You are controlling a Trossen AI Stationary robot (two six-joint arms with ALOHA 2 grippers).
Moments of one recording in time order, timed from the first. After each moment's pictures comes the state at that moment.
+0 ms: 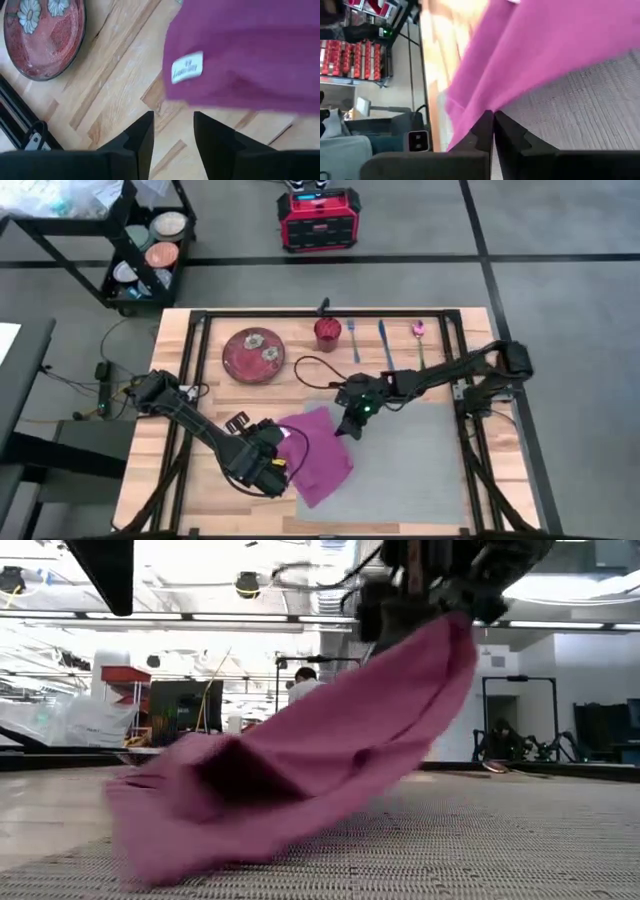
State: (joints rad) left arm -0.61 1.85 1.64 -1.57 -0.43 -1.27; right arm 0.05 1.60 0.91 0.00 -0.43 0.73
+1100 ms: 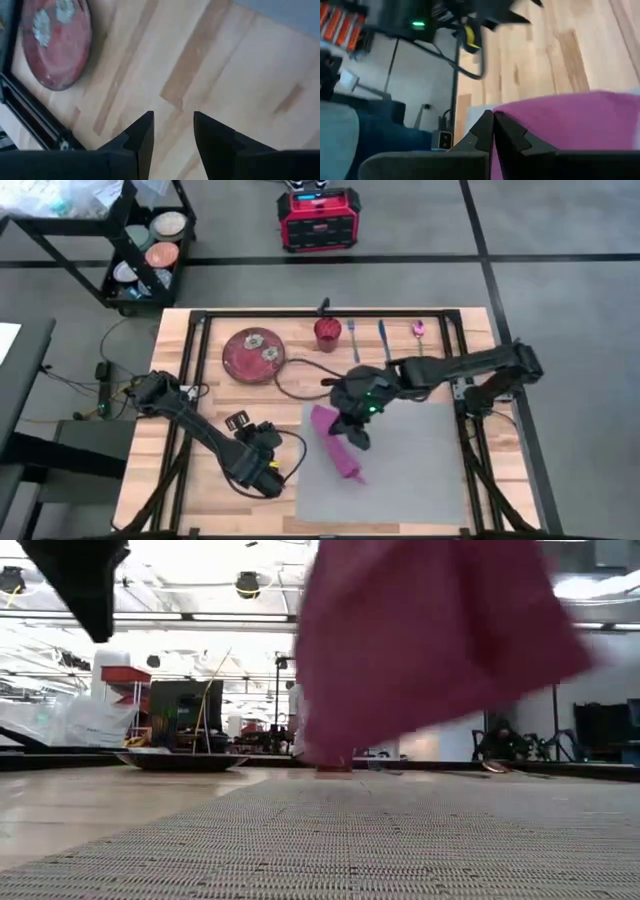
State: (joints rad) left arm -0.64 1.85 1.55 -1.57 -0.42 -1.17; right arm 0.18 1.61 1.56 -0.63 -0.27 0.40
